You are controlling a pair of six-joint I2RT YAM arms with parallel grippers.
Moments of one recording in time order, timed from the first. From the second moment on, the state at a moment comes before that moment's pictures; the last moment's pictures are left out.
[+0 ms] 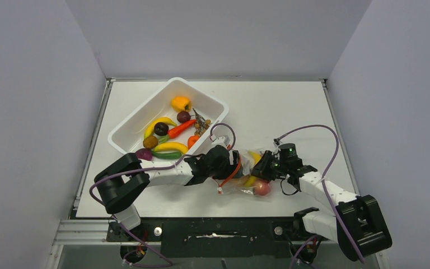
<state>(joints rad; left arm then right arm) -1.03 1.69 0.87 0.11 -0.07 -0.99 0.31 1.12 0.38 -0.08 -0.41 0.78</state>
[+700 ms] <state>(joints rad) -1.02 1.71 0.88 0.11 -0.03 -0.95 0.31 1.16 0.36 -0.01 -0.42 0.80</state>
